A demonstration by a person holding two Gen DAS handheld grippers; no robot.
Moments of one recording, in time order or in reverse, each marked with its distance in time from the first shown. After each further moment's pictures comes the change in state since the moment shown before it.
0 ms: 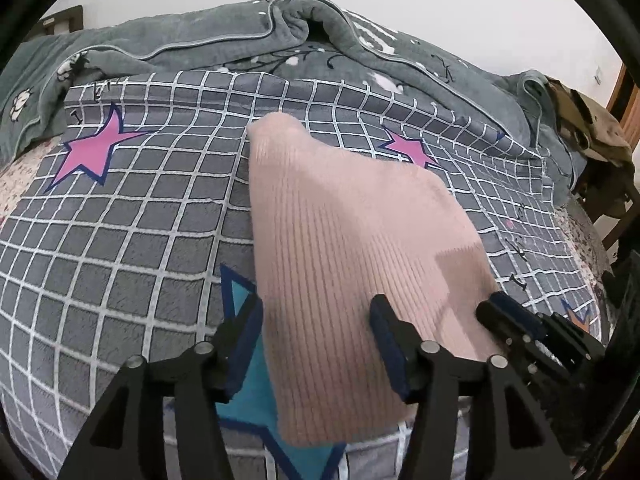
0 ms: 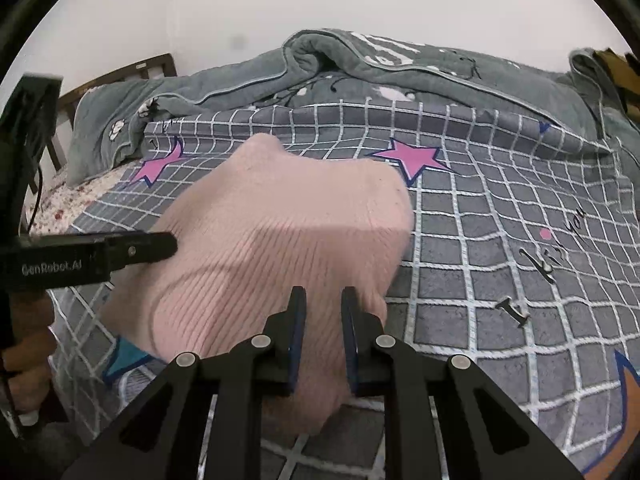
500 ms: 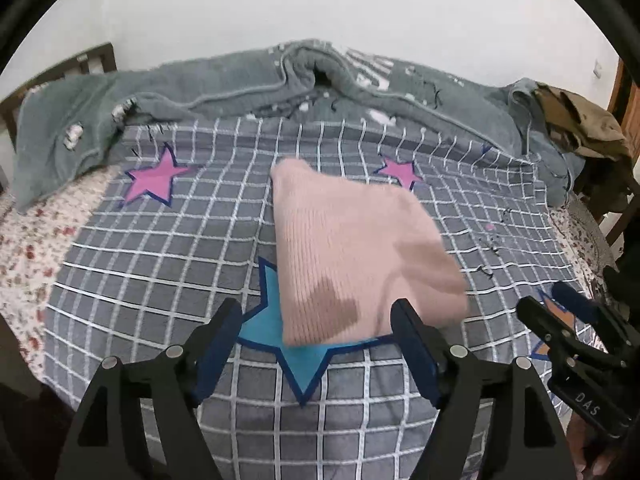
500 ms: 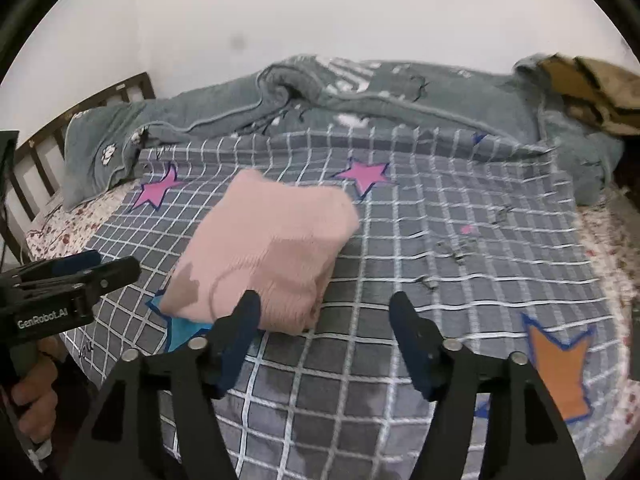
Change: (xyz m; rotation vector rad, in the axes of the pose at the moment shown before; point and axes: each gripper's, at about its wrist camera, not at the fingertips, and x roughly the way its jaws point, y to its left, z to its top) left arm -0.115 -0.037 -0.019 0.031 -0.082 0.137; right arm -0.127 0.001 0.017 0.067 0.006 -0.117
